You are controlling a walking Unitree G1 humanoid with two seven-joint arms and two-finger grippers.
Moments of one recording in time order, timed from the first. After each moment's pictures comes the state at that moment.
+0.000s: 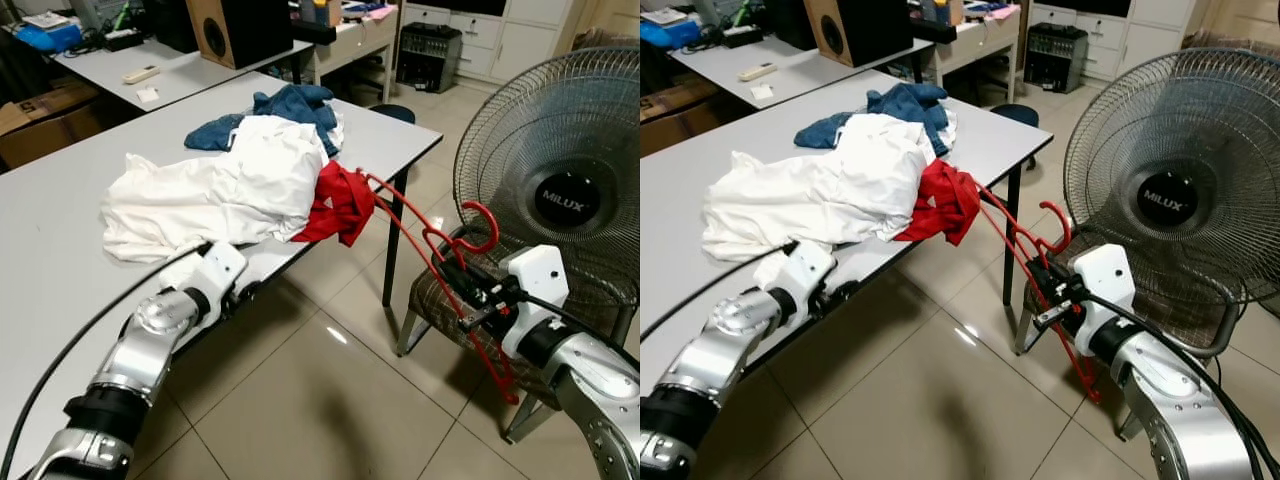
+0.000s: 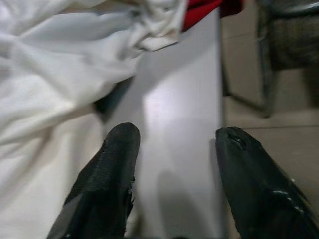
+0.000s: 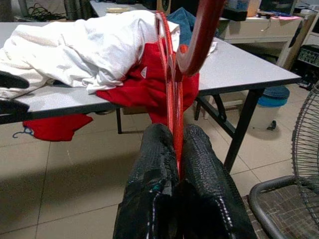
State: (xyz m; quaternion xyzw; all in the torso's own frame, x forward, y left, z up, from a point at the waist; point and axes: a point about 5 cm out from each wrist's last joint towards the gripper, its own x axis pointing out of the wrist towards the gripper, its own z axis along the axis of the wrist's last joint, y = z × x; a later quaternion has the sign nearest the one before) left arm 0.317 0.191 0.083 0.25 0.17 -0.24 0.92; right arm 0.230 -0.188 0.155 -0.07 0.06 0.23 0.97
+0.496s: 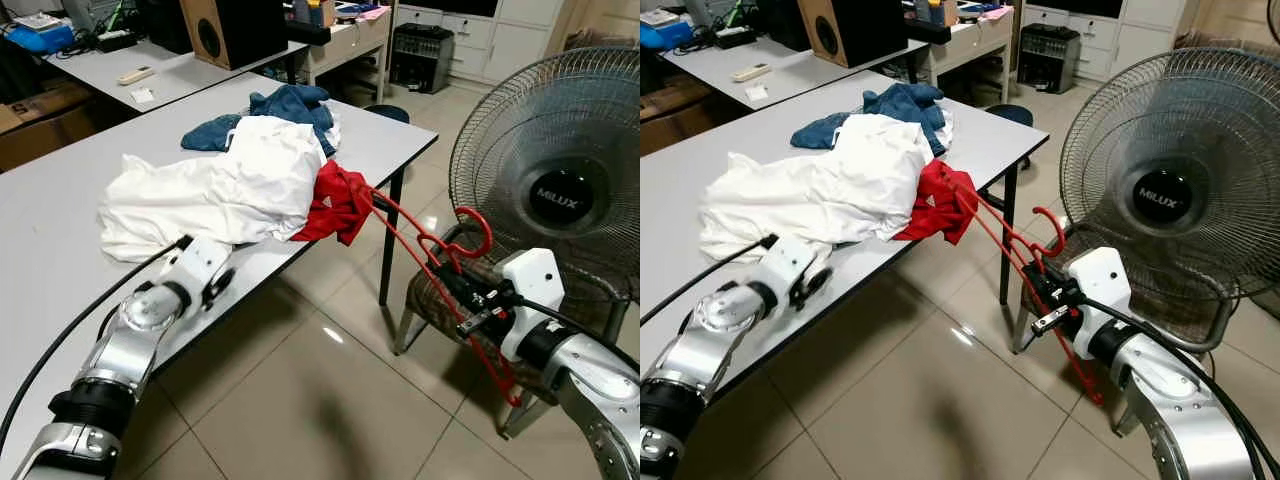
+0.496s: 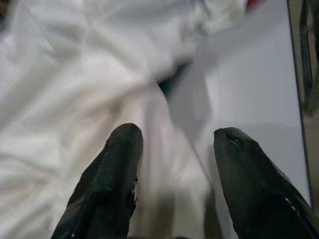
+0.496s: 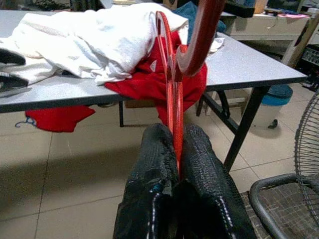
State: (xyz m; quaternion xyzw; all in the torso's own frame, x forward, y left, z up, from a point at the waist) left arm 0.317 0.220 0.080 0.28 0.19 -0.18 0.92; right arm 0.229 -0.186 0.153 -0.08 0.07 0.25 0.96
